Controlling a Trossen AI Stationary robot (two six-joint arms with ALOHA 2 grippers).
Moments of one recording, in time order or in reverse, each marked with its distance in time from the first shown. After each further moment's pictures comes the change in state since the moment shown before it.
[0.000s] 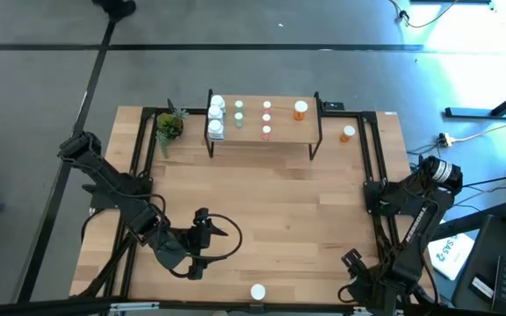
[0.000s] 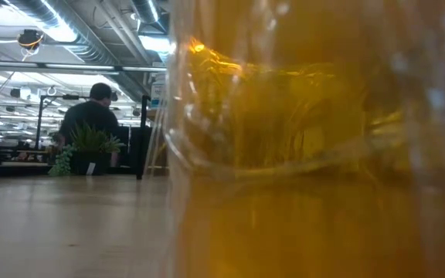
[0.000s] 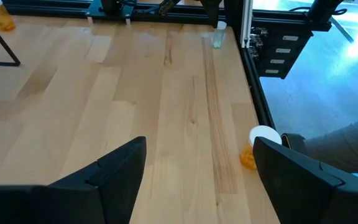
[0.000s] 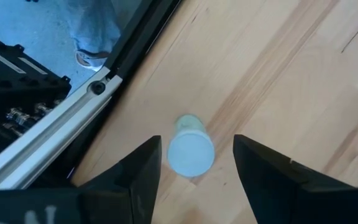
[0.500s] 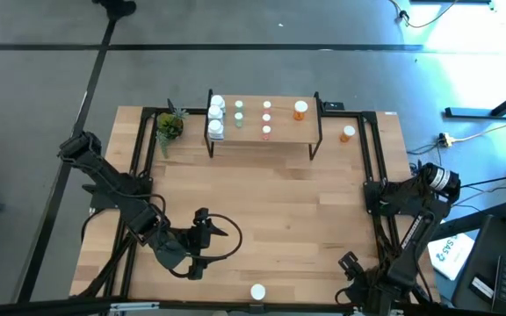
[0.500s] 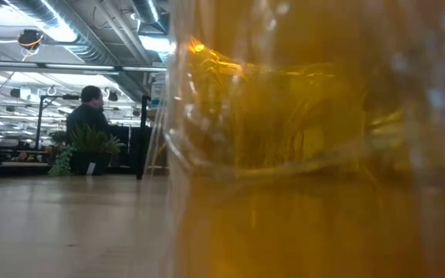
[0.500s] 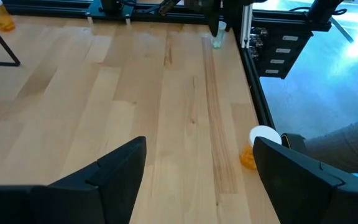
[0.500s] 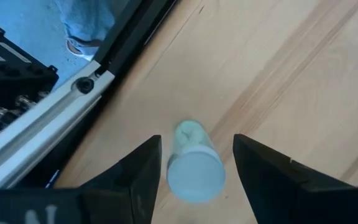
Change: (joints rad) left arm 0.000 0.000 0.000 0.000 0.000 0.000; right arm 0.001 0.070 0.000 0.030 0.001 -0.042
